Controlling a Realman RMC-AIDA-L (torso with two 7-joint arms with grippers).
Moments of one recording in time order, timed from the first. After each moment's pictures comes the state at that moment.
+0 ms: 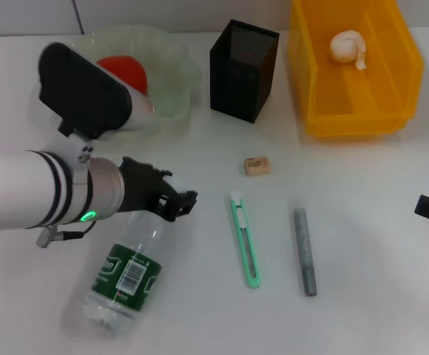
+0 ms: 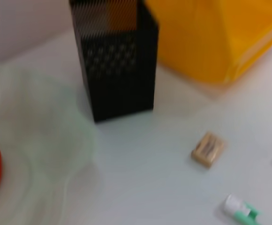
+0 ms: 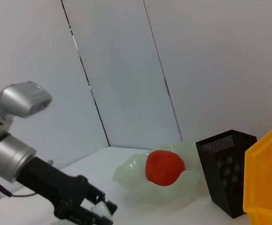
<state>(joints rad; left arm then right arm) -0.19 -2.07 1.89 1.62 2.60 1.00 -2.77 0.16 2.08 -0.52 -0.81 -1.85 -1.80 1.31</state>
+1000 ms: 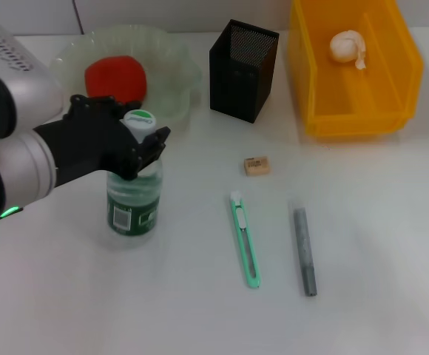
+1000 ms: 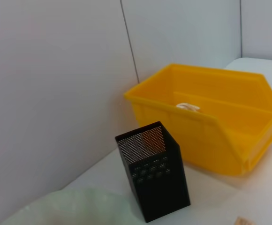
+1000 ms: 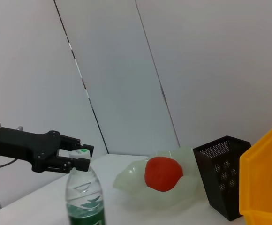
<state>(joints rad) 0.14 -2.07 1.81 1.95 2.41 0.85 -2.34 0.12 2.08 -0.47 -0.87 -1.85 -1.87 1.35</state>
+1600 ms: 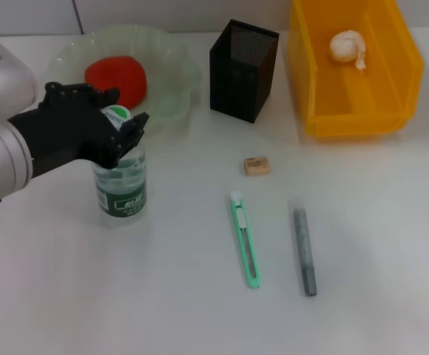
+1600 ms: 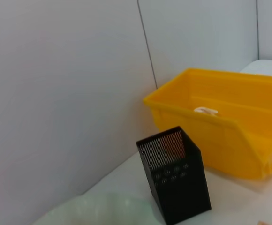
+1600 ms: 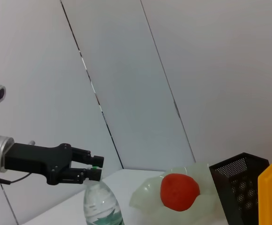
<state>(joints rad) 0.16 -2.07 1.77 1.98 2.41 0.85 -2.32 0.16 2.08 -0.43 -0.87 -1.84 -1.92 1.40</state>
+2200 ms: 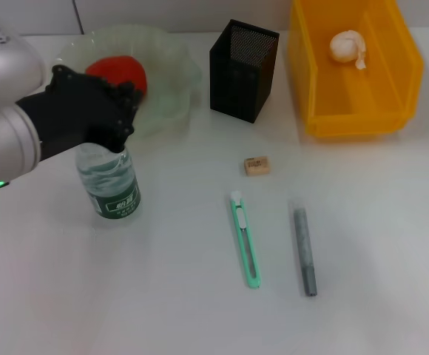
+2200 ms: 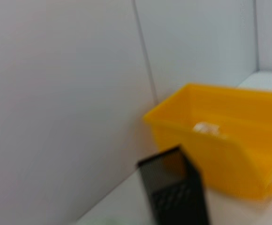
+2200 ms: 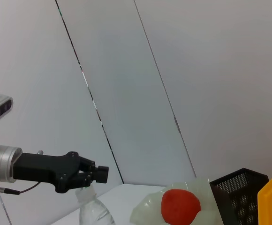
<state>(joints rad) 0.12 -2.07 1.77 1.96 2.40 0.83 -2.31 0.16 2.08 -0.39 -0.87 -1.82 -1.96 1.41</state>
